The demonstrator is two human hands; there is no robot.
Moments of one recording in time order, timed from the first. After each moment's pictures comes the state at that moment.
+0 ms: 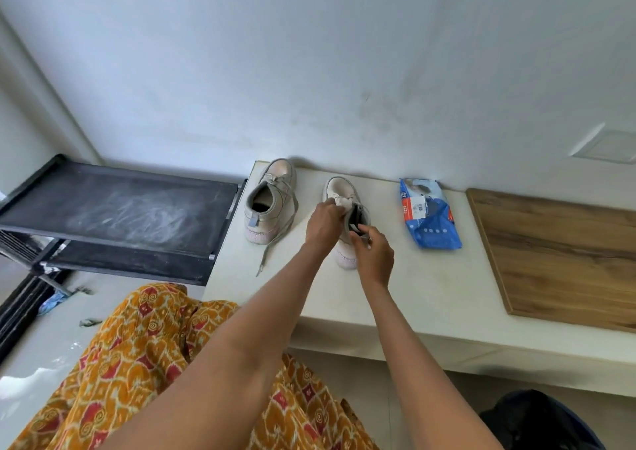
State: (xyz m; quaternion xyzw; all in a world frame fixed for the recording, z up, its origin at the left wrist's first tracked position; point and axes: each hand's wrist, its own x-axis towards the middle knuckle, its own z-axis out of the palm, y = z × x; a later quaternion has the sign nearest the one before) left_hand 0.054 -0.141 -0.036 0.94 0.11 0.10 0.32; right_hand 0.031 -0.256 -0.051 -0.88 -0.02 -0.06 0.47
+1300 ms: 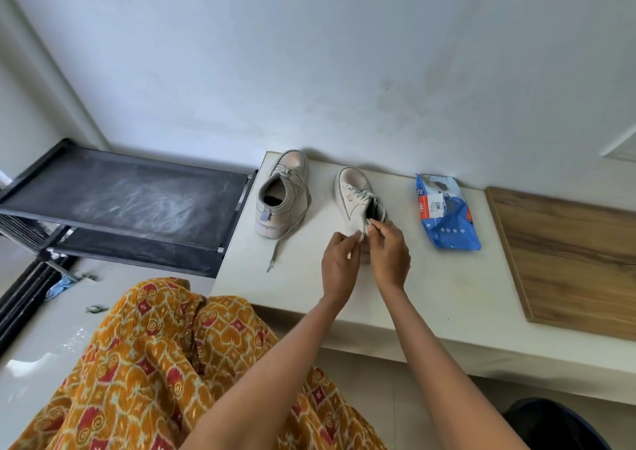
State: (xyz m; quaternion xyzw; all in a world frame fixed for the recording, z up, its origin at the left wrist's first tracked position) left_hand -0.010 -0.182 -0.076 0.80 0.20 0.23 0.52; right_hand 0.034 -0.253 -0.051 -0.90 -0.04 -0.07 0.42
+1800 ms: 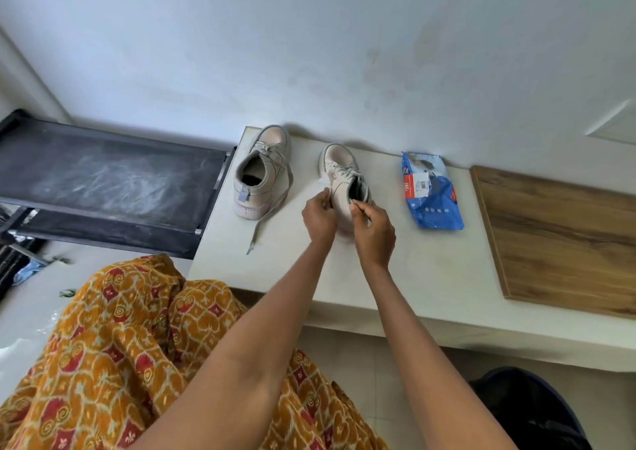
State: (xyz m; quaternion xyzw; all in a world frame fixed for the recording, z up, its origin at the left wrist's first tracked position) left_hand 0.049 -0.164 -0.074 0.72 0.33 0.17 0.59; right_hand 0.039 -0.254 -0.055 -0.90 -0.03 -0.08 0.43
